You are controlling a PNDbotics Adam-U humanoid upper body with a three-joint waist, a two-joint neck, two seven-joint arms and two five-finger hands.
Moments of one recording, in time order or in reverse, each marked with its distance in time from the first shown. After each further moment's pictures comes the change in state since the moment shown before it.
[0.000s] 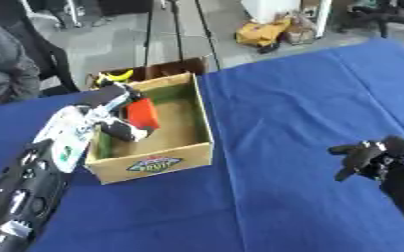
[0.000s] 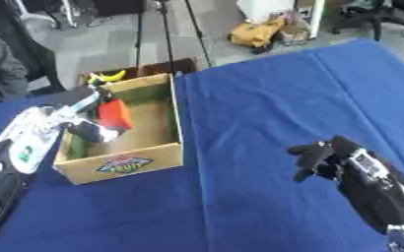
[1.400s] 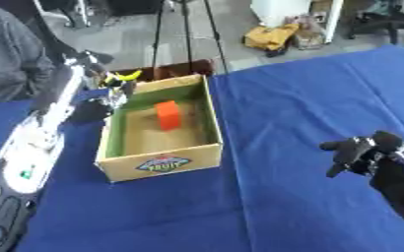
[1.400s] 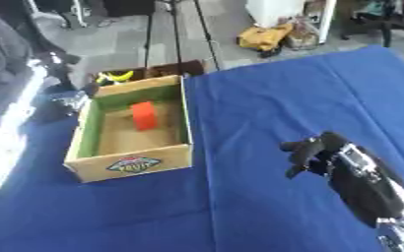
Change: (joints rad) left arm 0.313 0.081 0.041 -0.570 0.571 -0.002 0.492; right arm 0.008 0.003 -0.008 0.006 -0.009 0.005 -0.013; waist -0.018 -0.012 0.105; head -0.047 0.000
